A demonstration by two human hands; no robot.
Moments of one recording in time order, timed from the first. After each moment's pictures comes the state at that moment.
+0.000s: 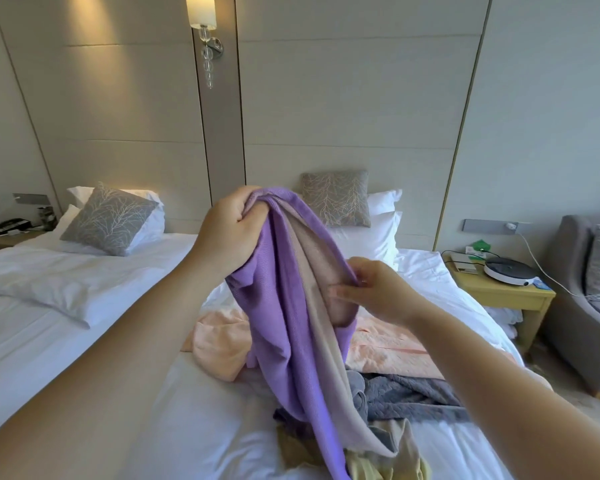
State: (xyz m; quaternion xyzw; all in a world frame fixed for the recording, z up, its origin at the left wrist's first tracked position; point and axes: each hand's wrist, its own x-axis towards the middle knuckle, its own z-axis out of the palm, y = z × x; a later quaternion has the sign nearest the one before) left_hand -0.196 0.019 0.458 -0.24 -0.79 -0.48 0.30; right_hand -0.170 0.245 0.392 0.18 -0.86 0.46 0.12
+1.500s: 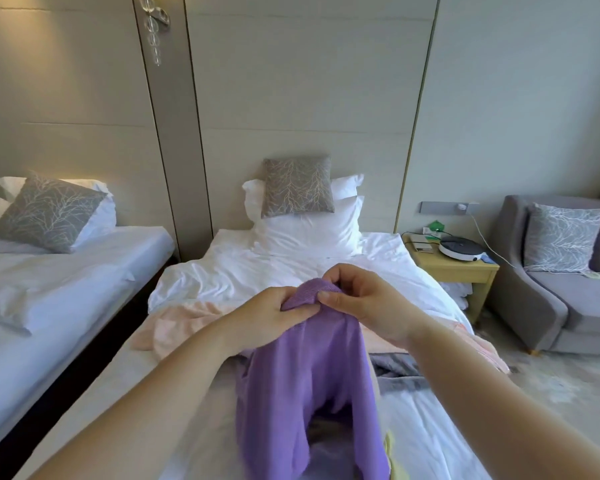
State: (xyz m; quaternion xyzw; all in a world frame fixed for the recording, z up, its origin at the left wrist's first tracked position) left_hand -0.183 0.086 0.354 -0.32 -0.82 -0.46 -0.11; right_hand -0.131 0.275 0.364 0.17 -0.75 0.63 0.03
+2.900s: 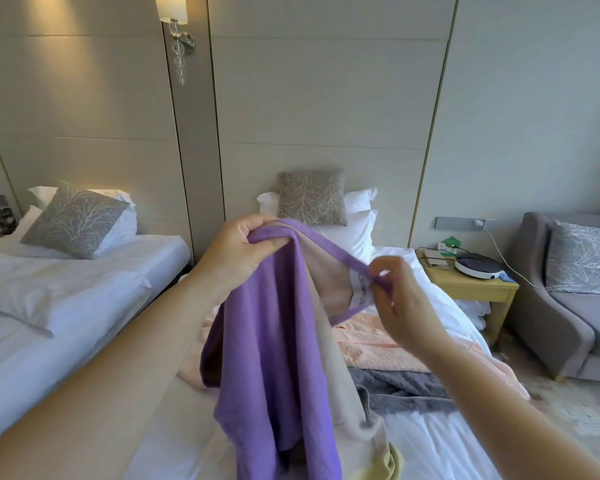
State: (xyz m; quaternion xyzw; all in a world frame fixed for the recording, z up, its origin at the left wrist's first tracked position) left_hand -0.189 0.061 0.431 -0.30 -0.72 -0.61 0.11; right_hand -0.125 0.300 0.360 0.15 -0.86 0.30 0.39
